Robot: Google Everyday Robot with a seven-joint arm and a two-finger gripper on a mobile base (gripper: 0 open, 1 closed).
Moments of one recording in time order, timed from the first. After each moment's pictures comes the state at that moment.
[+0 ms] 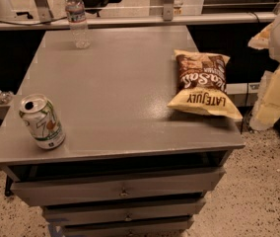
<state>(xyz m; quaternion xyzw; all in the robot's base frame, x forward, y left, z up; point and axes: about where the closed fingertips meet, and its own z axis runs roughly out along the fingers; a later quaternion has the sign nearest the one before) 0.438 -0.216 0.977 -0.60 0.78 -0.04 0.16</state>
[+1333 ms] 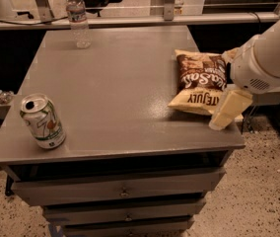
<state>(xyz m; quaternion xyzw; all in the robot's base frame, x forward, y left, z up) 0.506 -0.195 0.904 -0.58 0.77 -0.04 0.26</state>
